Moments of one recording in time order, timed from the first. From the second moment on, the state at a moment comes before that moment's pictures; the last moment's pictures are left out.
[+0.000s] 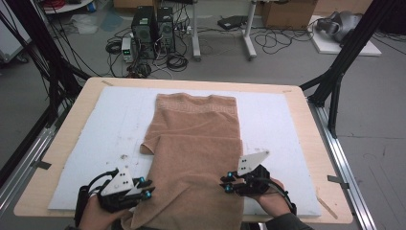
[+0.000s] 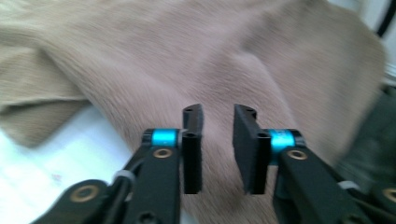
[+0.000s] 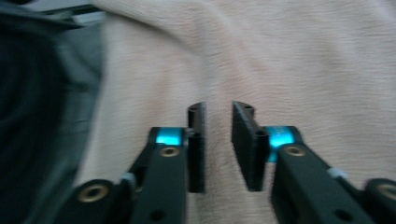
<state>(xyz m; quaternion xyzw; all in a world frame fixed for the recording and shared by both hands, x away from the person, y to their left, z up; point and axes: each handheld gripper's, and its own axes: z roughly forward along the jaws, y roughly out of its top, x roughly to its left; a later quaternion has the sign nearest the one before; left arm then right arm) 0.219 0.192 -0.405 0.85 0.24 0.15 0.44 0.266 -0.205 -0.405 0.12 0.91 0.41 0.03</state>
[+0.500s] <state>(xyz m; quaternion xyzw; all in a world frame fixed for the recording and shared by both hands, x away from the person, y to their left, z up) 0.273 0.170 -0.440 0.87 0.28 0.12 0.40 0.298 -0.196 -0.438 0.15 0.92 0.37 0.02</state>
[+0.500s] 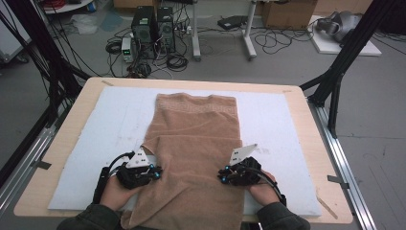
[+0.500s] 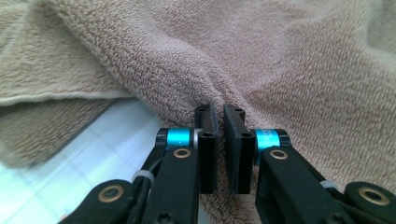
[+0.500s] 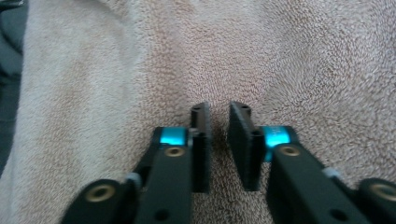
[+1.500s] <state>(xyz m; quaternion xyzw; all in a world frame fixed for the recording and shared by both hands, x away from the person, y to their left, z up) 0.265 0.192 -0.431 0.86 0.28 0.12 0.41 0.287 -0.198 -0.434 0.15 0.91 0.38 0.03</state>
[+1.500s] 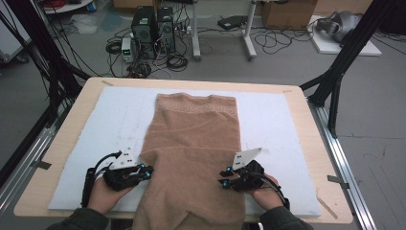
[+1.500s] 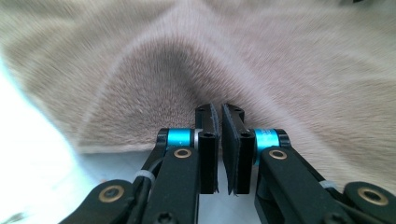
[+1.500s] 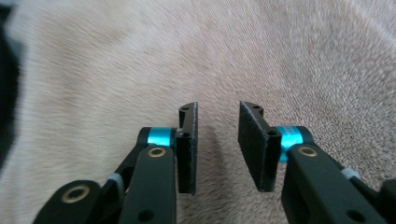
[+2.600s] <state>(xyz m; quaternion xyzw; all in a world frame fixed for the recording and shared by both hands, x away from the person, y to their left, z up) 0.228 0.205 -0.412 0.86 0.26 0.15 0.41 0.253 -0.203 -0.407 0.12 0.91 0.40 0.03</state>
